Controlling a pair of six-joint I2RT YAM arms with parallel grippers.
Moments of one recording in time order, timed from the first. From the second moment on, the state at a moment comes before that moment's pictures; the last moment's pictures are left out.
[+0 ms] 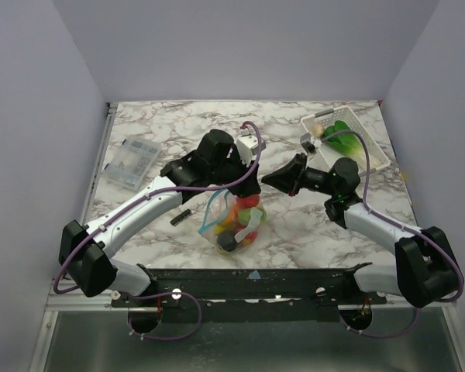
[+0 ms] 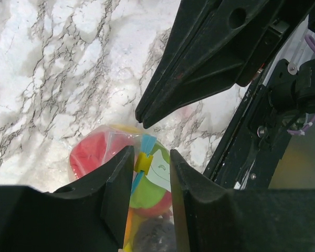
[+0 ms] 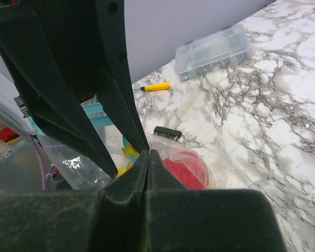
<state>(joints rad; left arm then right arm) -0.76 1.39 1.26 -0.45 0.40 -0.13 0.37 1.29 0.57 0.86 -0.90 0.51</state>
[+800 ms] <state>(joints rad) -0.73 1.38 1.24 -0.41 0.44 -0.19 0.40 1.22 0.57 0.61 -0.95 -0.01</state>
